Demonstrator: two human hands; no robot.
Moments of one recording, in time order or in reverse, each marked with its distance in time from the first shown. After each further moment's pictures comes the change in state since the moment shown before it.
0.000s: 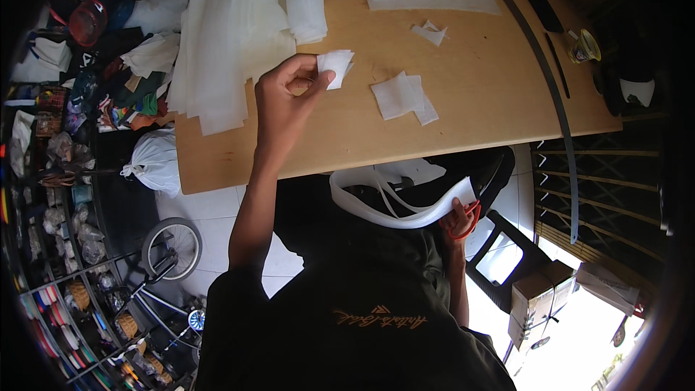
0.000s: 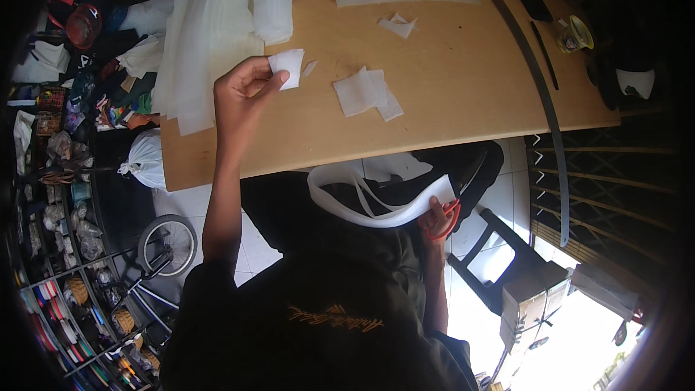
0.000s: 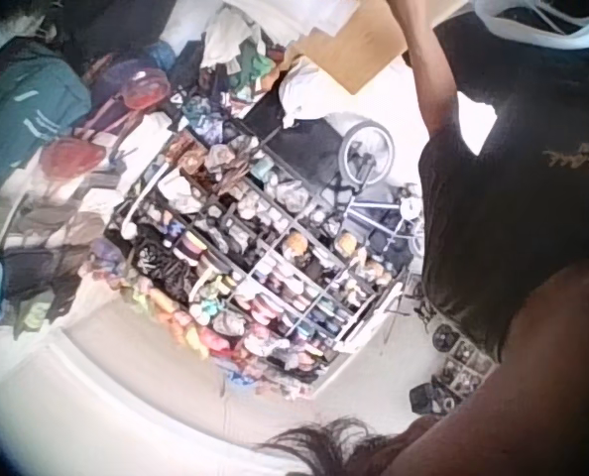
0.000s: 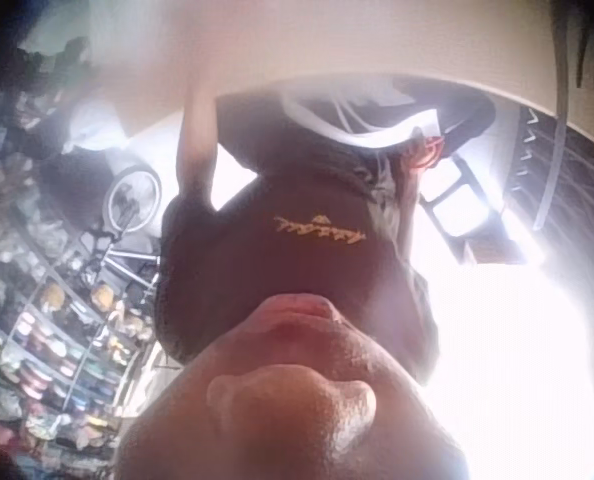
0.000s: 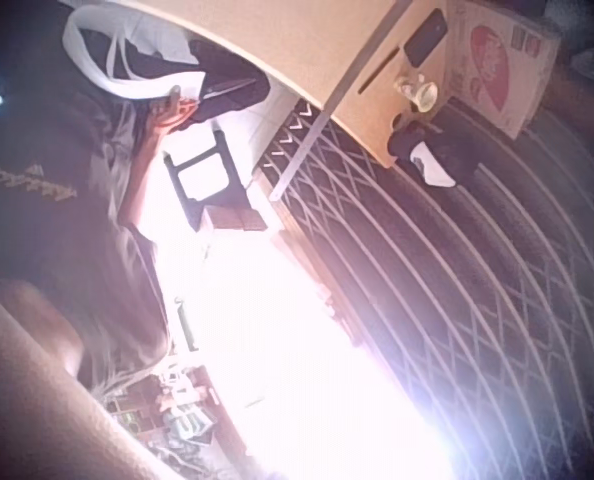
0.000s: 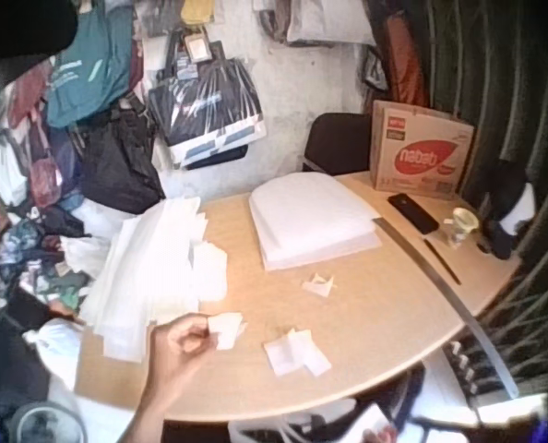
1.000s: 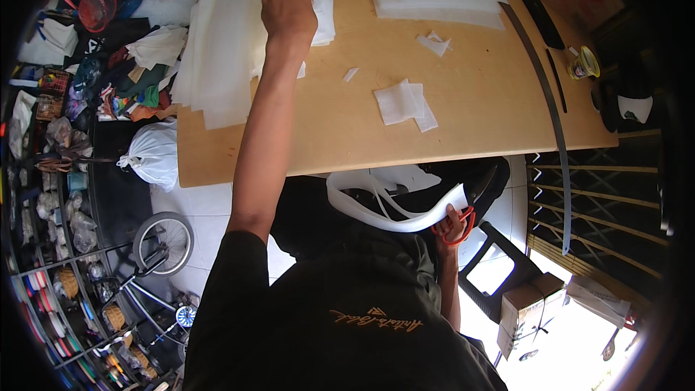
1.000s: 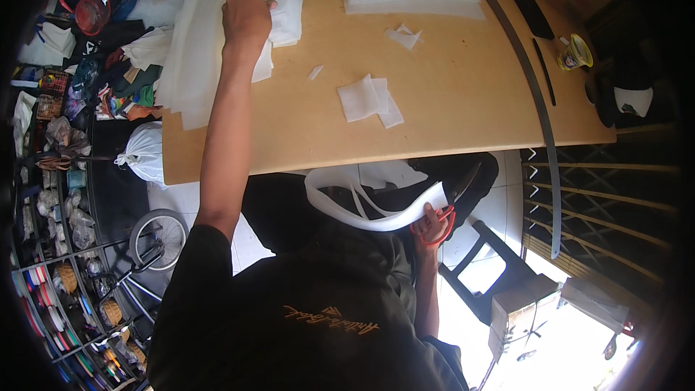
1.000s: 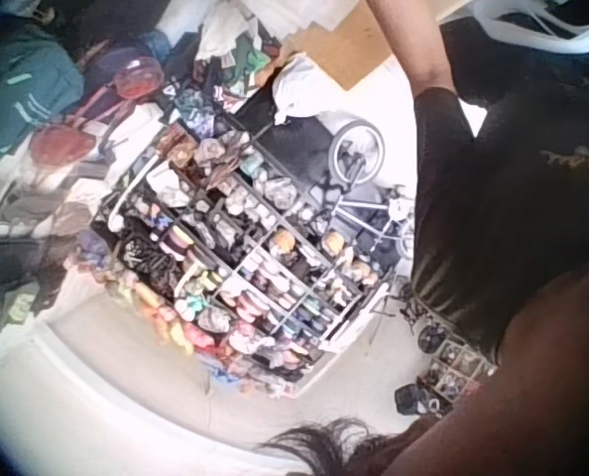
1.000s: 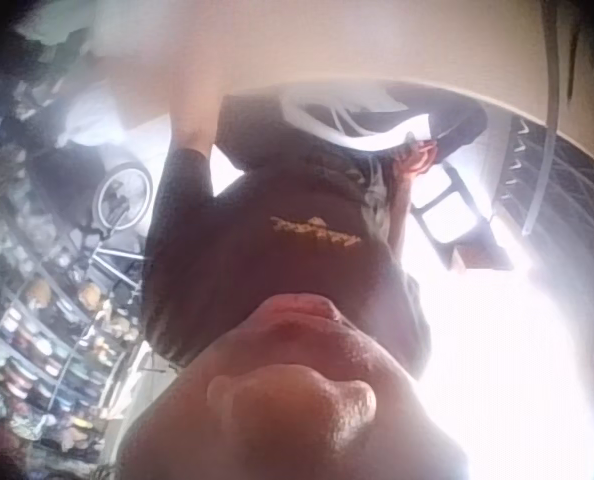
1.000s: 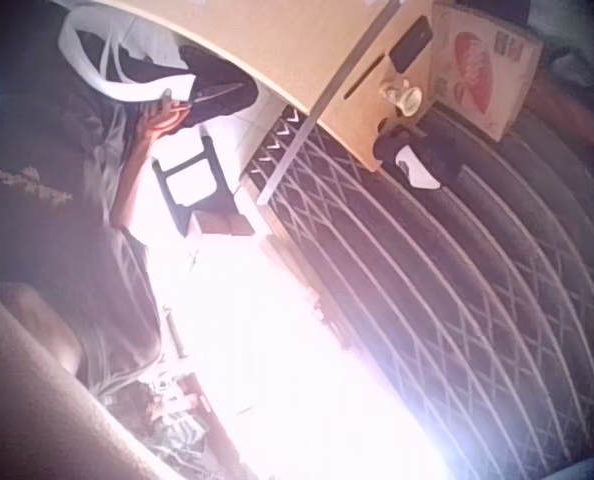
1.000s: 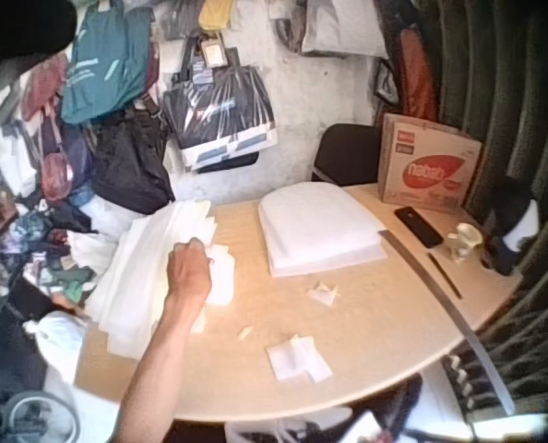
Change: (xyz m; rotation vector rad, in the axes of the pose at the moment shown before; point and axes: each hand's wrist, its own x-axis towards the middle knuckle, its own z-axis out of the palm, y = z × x) left_hand 0.120 0.024 0.004 0.923 0.265 0.086; right_hand 0.005 0.002 -0.002 0.025 0.009 0.036
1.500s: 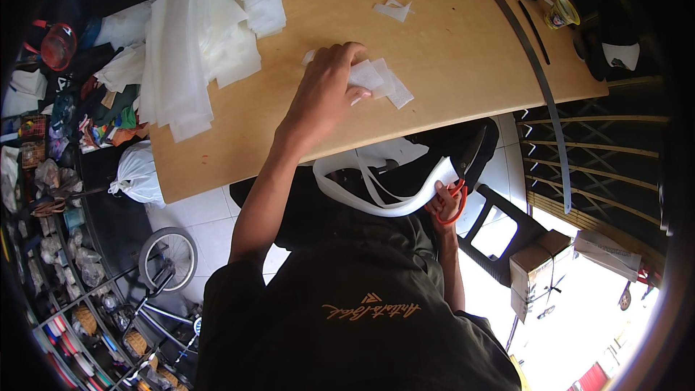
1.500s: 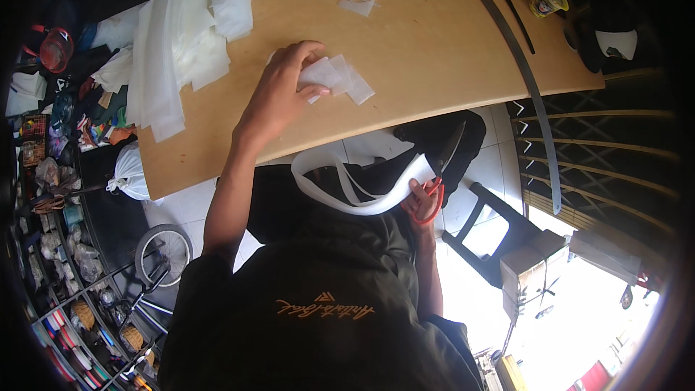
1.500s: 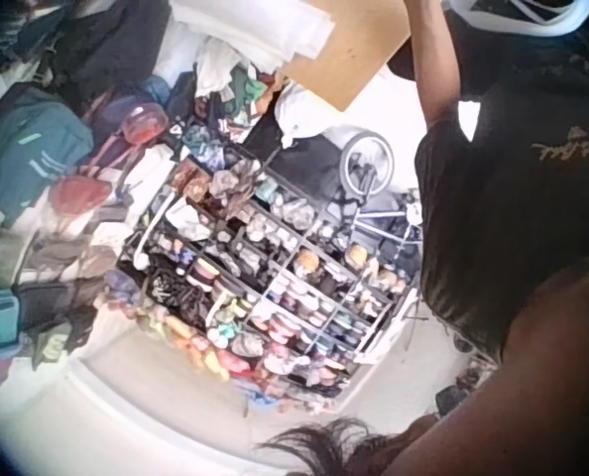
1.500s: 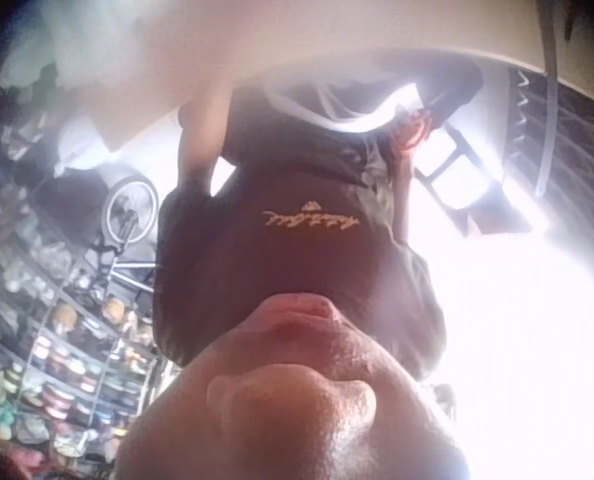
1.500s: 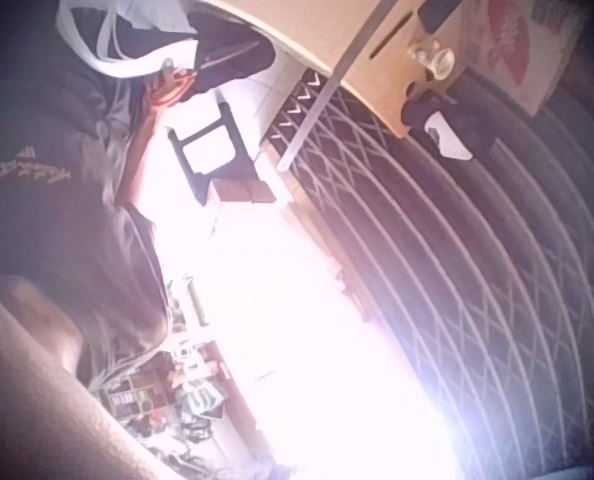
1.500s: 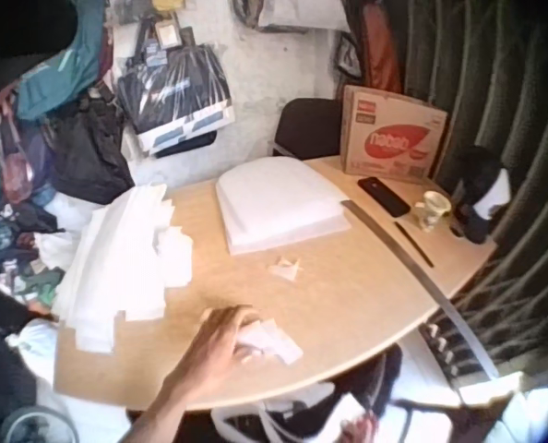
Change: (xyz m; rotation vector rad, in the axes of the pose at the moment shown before) left_hand -0.130 0.040 0.022 -0.525 -0.561 0.311; right_hand -0.014 -0.002 -0.007 -0.090 -0.088 -0.029
